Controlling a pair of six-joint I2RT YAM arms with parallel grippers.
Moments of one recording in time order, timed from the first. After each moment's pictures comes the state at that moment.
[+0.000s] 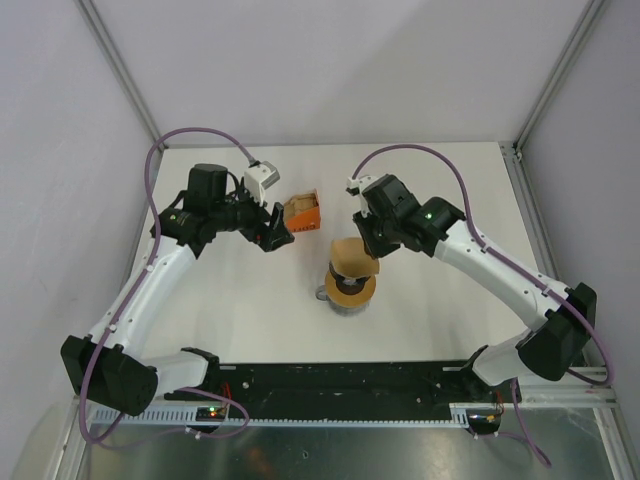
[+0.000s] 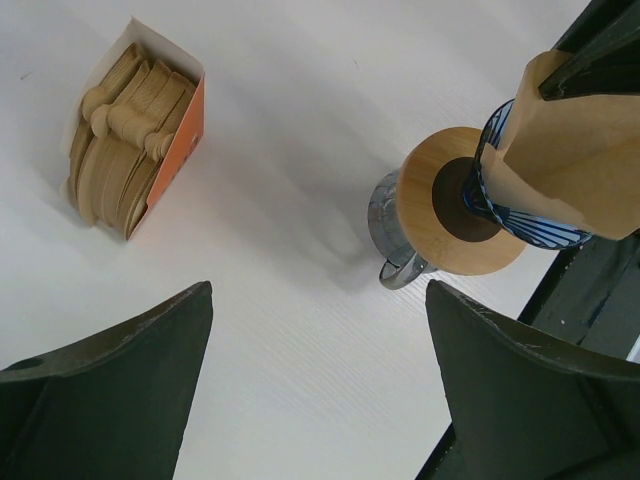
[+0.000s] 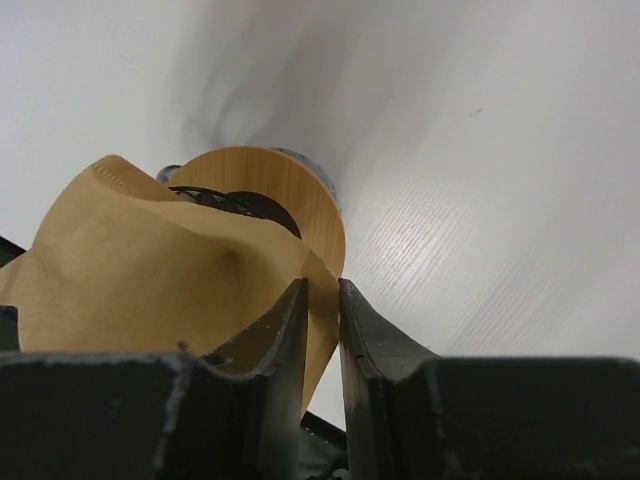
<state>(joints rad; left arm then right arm) -0.30 1.21 1.20 -0.67 0.58 0.18 0.77 1.45 1.43 -0.90 0.07 0.19</state>
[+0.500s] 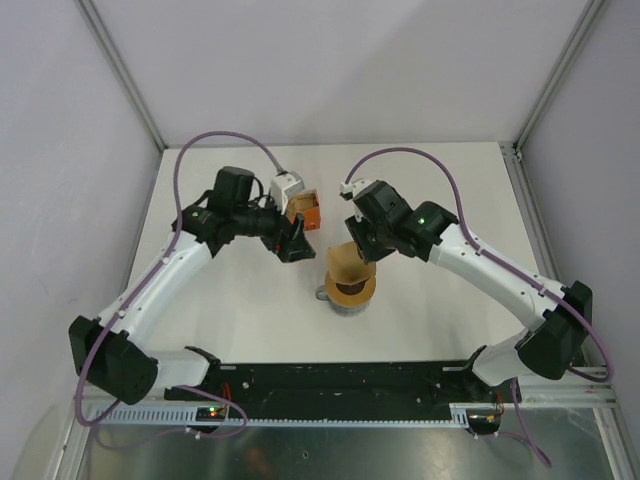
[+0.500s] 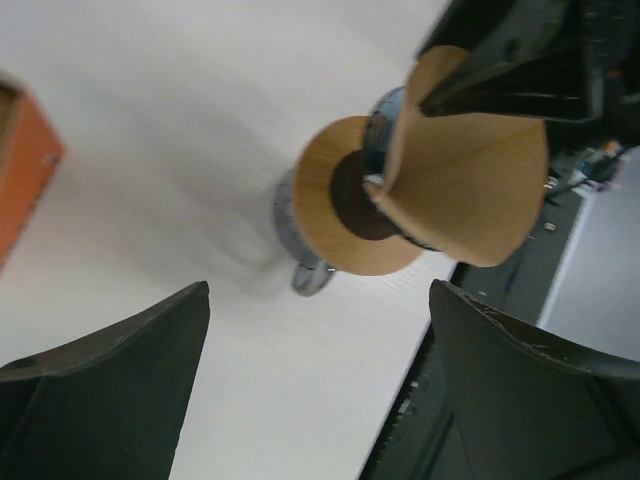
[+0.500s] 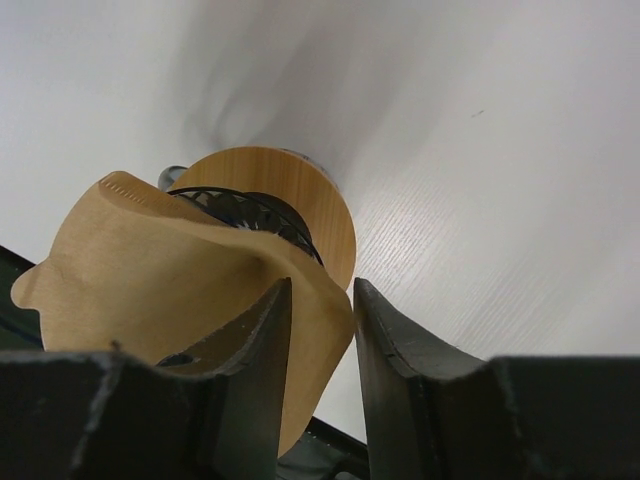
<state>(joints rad) -0.40 1.26 1.20 -0.67 0.65 0.13 0.82 1.45 1.43 -0.89 0.13 0.22</state>
